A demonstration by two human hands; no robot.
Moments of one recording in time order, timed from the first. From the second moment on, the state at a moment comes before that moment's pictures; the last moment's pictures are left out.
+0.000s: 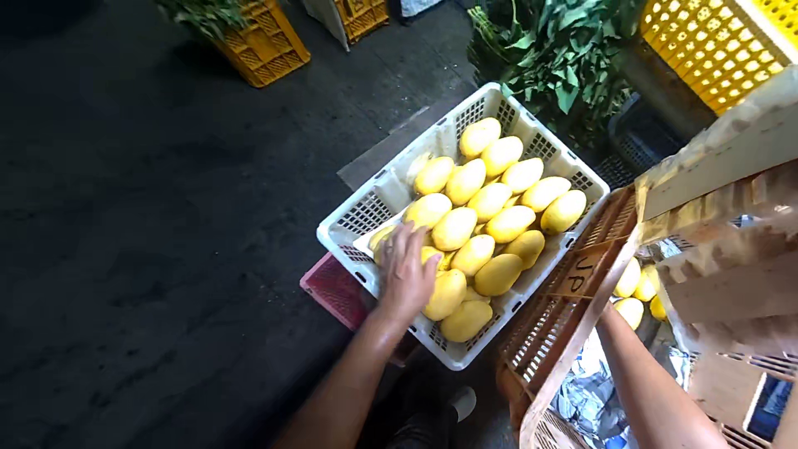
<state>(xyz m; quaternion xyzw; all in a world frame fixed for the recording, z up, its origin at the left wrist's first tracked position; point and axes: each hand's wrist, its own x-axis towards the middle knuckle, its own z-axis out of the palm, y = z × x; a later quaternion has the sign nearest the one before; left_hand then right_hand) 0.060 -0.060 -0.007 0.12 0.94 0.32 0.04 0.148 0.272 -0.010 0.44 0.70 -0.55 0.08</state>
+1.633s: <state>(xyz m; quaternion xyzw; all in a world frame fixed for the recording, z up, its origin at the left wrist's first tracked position) 0.056 -0.033 0.086 0.26 0.90 0.34 -0.08 0.338 0.450 0.123 0.53 0.84 -0.13 -0.02</state>
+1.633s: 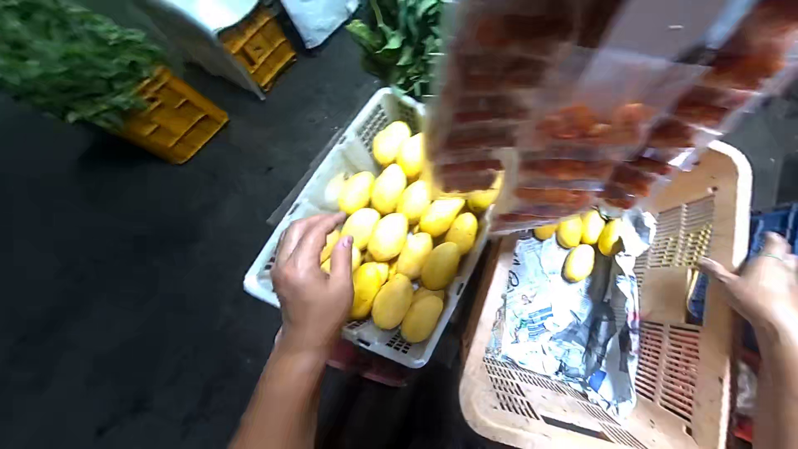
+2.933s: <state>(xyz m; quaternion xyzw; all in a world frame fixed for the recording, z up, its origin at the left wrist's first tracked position) 0.089 0.357 -0.078 0.27 0.93 -0.01 0.25 0.315 0.454 0.125 0.61 0.75 -0.24 0.08</state>
